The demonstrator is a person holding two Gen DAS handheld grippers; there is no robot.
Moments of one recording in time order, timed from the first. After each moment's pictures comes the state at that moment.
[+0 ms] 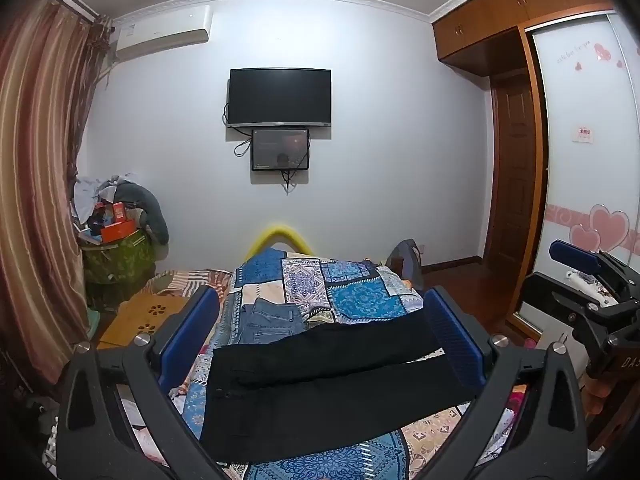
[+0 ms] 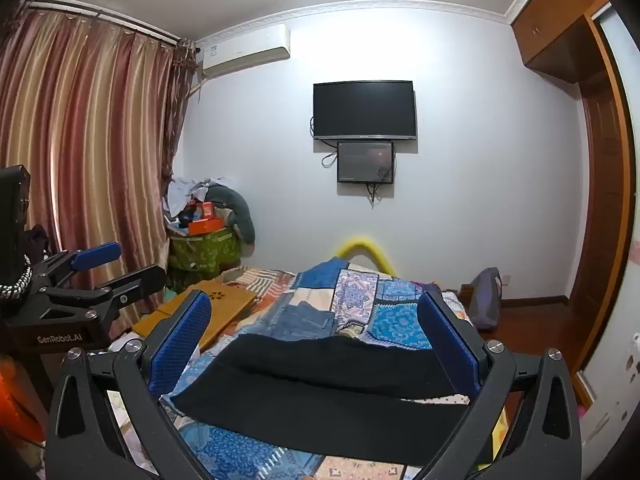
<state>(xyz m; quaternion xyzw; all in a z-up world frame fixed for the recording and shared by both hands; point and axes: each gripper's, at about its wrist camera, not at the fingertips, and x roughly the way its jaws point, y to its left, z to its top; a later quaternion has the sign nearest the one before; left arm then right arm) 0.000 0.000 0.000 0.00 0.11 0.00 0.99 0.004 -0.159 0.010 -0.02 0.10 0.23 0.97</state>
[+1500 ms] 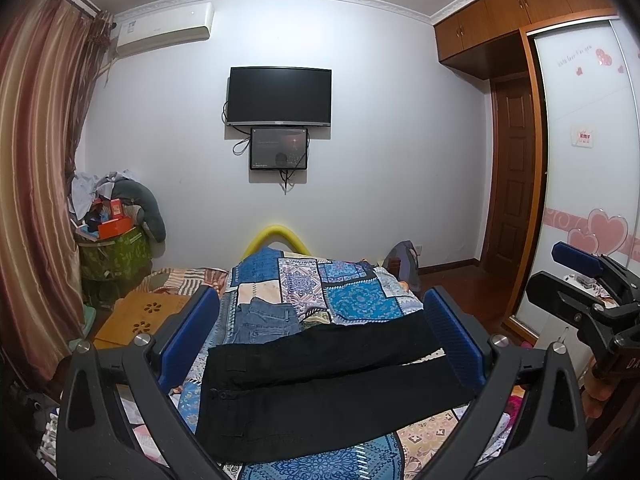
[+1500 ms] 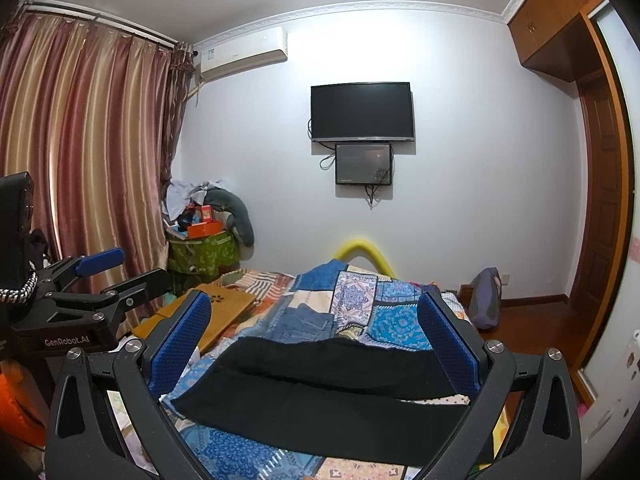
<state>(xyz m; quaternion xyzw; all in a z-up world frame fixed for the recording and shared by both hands) 0.005 0.003 -0.001 -0.01 0.11 -0.01 0.99 0.003 -0.160 0.010 -0.01 0.10 0.23 0.97</state>
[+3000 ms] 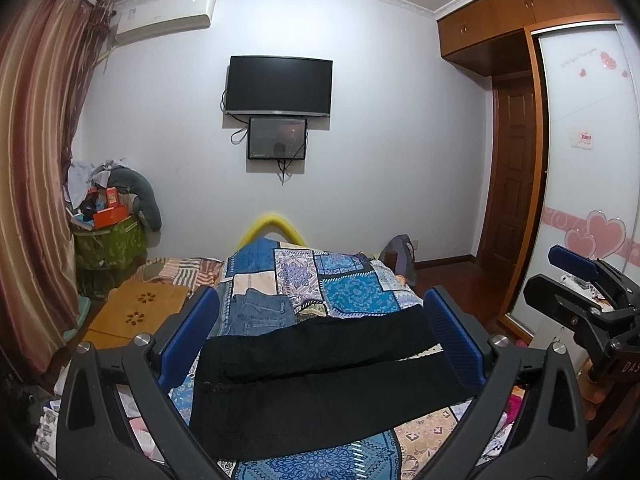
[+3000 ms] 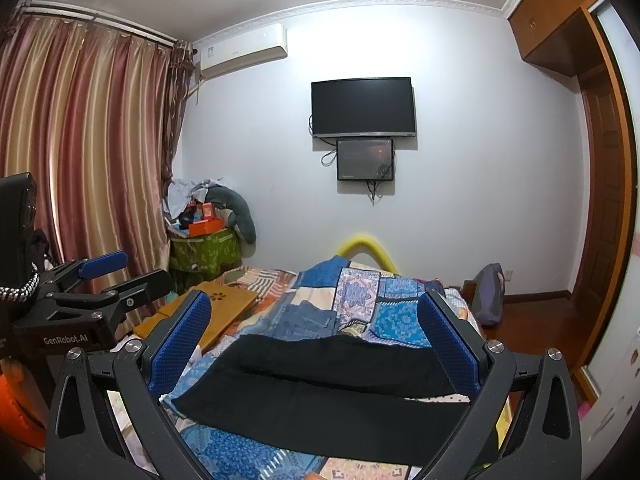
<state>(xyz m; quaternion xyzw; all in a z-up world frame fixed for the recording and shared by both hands) 0.014 0.011 -0.007 -0.02 0.13 -0.01 0.99 0.011 -0.158 0.002 -0.01 0.11 0.24 0.97</state>
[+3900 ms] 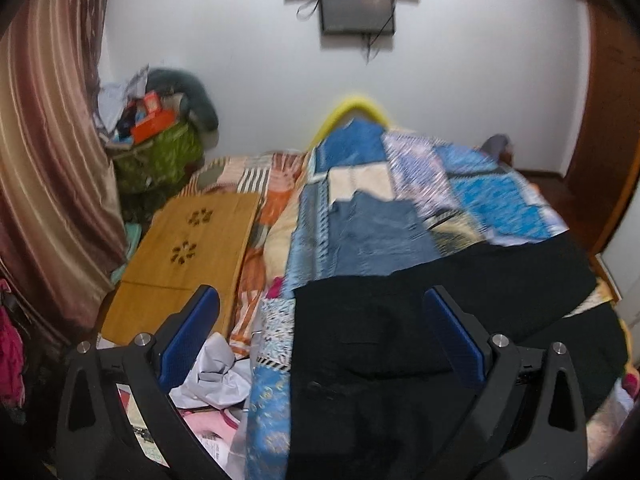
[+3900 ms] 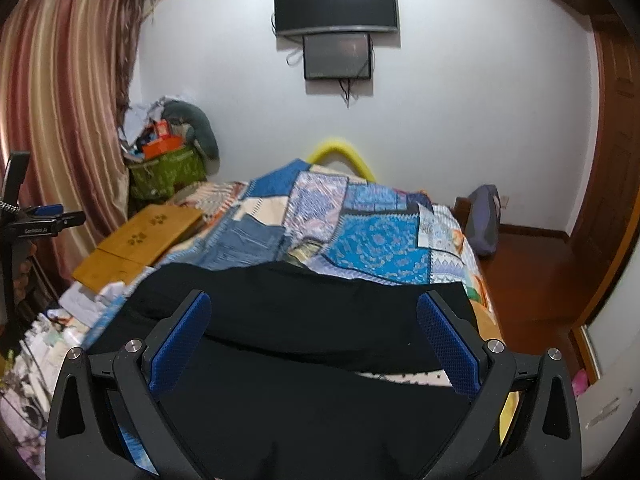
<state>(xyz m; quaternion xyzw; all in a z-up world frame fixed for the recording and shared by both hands) 0.271 0.193 -0.166 -0.01 0.35 0.12 0.93 0.204 -0.186 -0.122 -0.04 0.27 0.21 0.94</state>
